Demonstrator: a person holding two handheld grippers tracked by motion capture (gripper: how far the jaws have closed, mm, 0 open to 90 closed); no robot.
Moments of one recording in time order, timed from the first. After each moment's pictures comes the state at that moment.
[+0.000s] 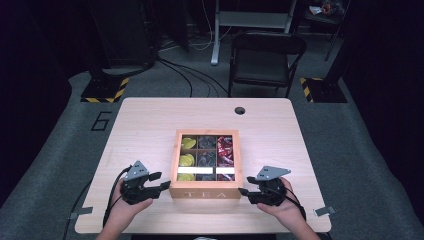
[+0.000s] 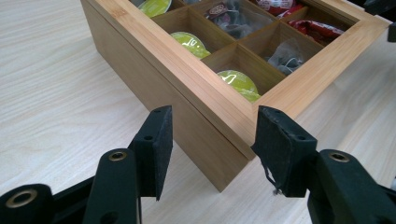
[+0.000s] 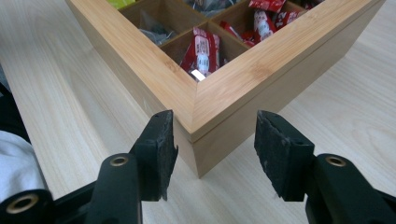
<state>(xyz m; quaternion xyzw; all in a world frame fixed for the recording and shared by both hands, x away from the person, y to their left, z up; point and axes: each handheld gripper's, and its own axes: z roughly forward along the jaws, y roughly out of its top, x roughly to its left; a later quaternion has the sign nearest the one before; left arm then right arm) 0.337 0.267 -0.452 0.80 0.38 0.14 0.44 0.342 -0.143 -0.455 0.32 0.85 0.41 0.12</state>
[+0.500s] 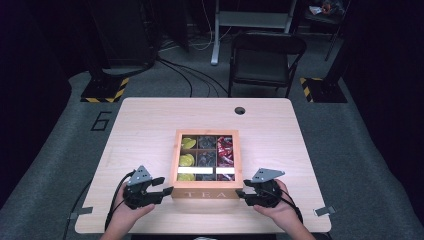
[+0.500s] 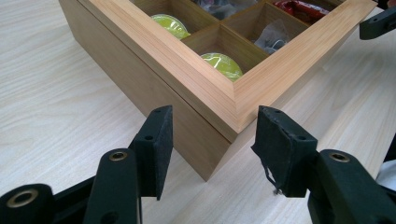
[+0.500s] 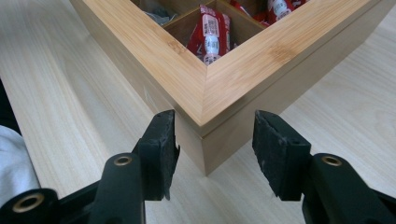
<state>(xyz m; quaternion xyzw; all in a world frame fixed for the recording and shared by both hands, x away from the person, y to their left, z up) 0.331 0.262 -0.463 0.81 0.37 0.13 0.43 0.343 -0.135 -0.469 0.32 0.85 0.39 0.11</state>
